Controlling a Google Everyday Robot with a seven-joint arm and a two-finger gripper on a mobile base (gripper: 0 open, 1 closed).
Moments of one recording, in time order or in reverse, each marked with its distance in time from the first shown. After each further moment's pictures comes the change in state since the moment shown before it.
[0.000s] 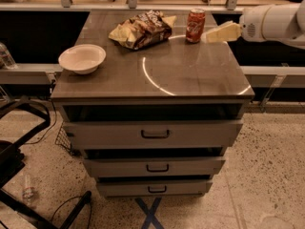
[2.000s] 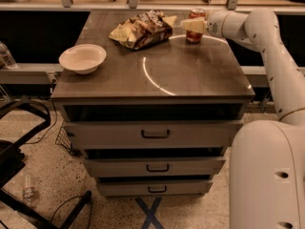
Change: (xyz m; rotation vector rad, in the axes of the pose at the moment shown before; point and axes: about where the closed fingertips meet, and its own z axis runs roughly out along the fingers) arm 0.004 -0.054 0.159 -0.017 -0.184 0.095
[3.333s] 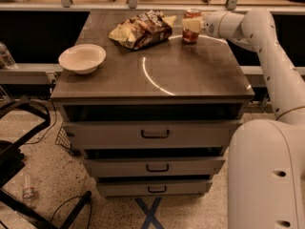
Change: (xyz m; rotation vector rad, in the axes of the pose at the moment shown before) arm 0.001 0.009 0.009 -0.018 0.003 0.003
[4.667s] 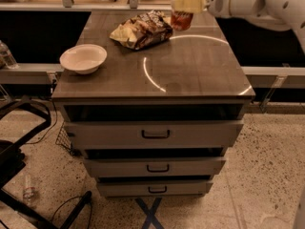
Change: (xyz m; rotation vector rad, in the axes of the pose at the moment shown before) arm -0.116 0.128 -0.083 -0.168 -0.023 -0.053
